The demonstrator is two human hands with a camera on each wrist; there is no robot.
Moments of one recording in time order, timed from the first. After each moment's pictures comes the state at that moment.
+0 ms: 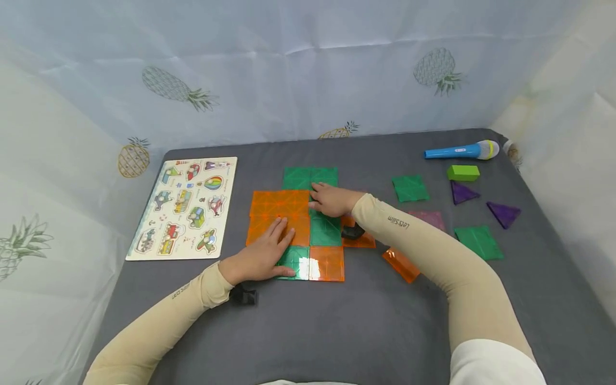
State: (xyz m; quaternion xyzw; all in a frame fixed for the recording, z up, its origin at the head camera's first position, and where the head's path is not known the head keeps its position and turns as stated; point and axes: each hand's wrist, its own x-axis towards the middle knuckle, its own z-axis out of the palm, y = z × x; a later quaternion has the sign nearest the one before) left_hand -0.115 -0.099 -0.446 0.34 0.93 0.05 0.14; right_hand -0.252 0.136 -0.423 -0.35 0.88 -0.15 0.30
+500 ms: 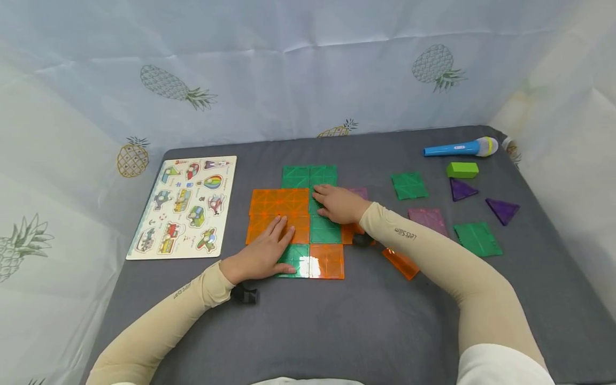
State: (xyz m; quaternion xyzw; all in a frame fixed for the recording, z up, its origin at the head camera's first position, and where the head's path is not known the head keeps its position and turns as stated) left_hand -0.116 -0.097 -0.448 0.32 0.93 0.05 0.16; right_hand -0.225 0.146 -0.441 -0.40 0.90 -0.09 0.17
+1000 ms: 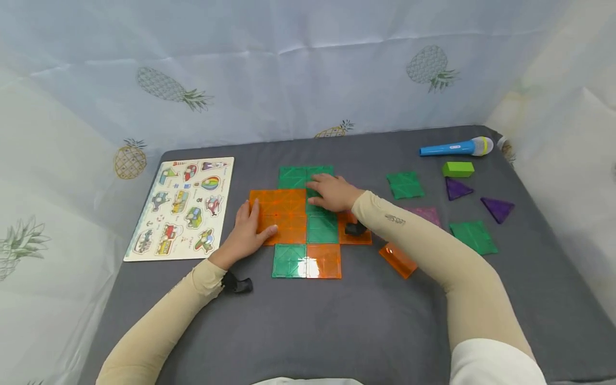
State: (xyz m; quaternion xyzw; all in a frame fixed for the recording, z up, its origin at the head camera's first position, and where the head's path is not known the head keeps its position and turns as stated) left_hand -0.146 -0.121 -0.463 0.10 0.96 0.25 0.06; right_hand -0.249 0.141 -0.435 -0.35 0.92 -0.11 0.17
